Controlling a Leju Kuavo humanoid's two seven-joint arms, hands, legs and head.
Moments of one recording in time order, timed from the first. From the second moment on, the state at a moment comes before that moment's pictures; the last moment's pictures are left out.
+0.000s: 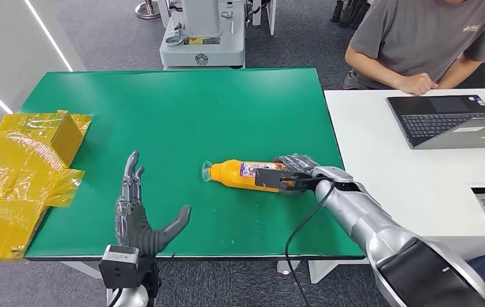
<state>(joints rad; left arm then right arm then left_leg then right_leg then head) 0.01 -0.17 -0.47 -1.51 -0.34 0.43 -0.50 -0.89 -0.02 0.77 -0.39 0.64 0.20 -0.34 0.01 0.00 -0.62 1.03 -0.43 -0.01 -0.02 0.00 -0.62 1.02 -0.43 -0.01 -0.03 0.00</state>
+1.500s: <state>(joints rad) -0.05 -0.17 -0.42 -1.56 0.11 0.09 -0.46 -0.29 0.01 0.58 -1.40 0.57 -0.44 -0.56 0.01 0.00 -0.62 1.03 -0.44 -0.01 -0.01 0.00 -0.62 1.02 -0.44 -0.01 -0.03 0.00</state>
